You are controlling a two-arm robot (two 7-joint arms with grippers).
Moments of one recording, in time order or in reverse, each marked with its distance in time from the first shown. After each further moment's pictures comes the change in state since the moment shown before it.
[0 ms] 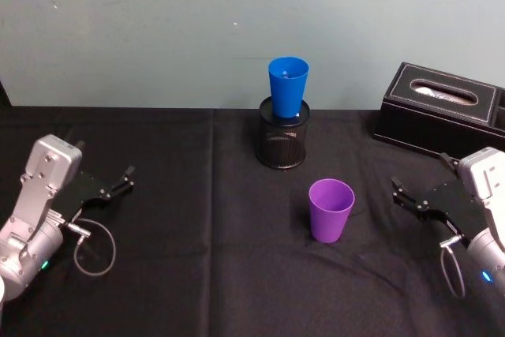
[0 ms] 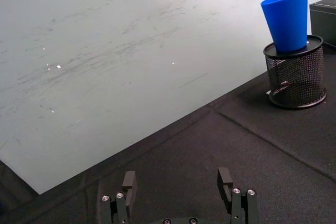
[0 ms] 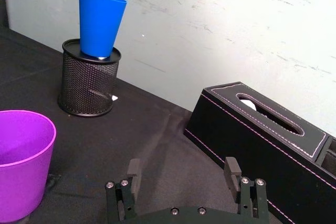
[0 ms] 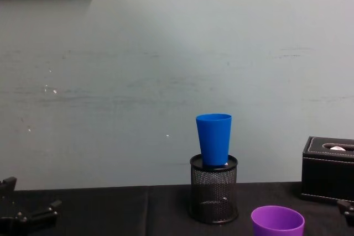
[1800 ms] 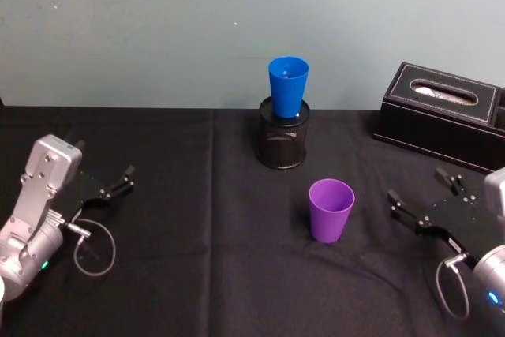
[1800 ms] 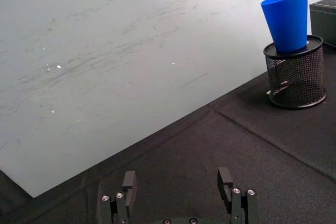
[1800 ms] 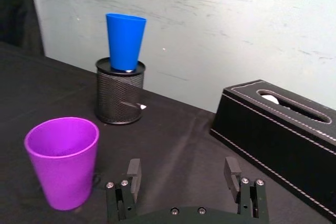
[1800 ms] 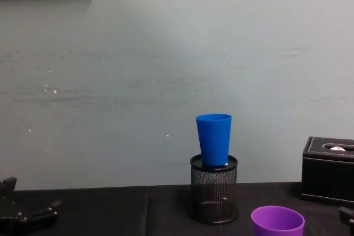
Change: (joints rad) left arm 0.000 0.000 0.000 0.000 0.000 0.000 0.000; right arm -0.098 -0.012 0.084 -0.035 0.098 -0.078 0.132
